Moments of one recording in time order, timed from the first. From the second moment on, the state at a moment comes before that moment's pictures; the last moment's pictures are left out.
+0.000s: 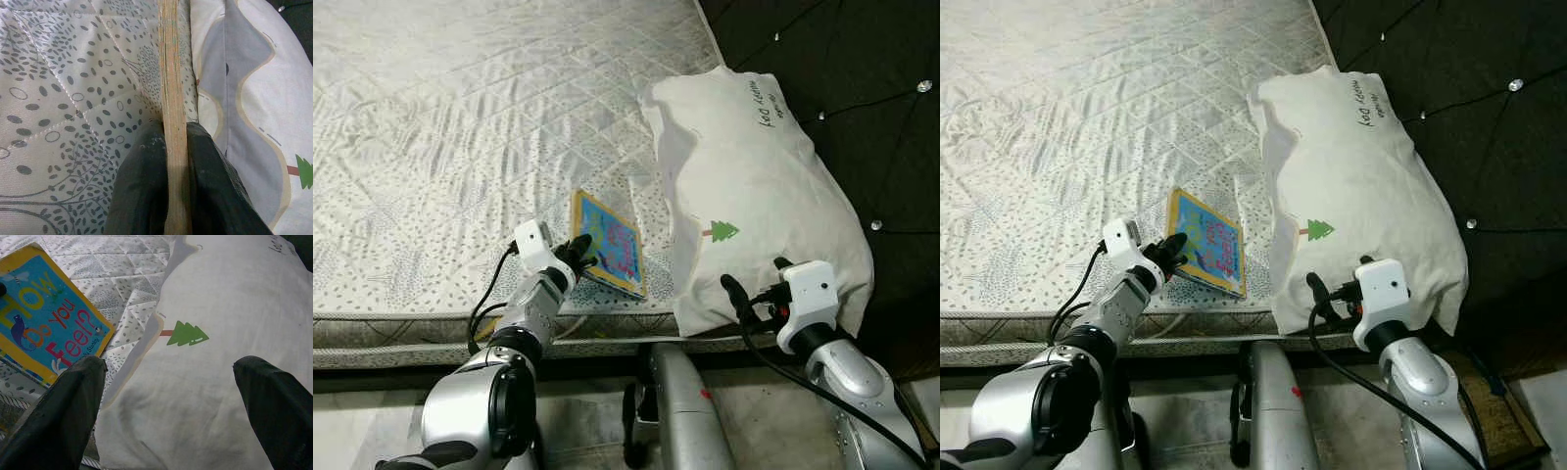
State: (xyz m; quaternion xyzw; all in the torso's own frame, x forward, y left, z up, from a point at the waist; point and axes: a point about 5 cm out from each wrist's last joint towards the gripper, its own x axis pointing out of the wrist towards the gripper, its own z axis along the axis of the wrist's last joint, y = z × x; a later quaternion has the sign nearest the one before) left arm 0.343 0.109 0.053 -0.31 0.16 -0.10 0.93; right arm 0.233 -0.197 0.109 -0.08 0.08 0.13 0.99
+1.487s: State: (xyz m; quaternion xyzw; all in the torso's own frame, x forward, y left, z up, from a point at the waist) left arm 0.325 0.189 0.068 -0.16 0.06 -0.08 0.98; right arm 0.277 -0.160 0.097 -0.04 0.03 0.13 0.99
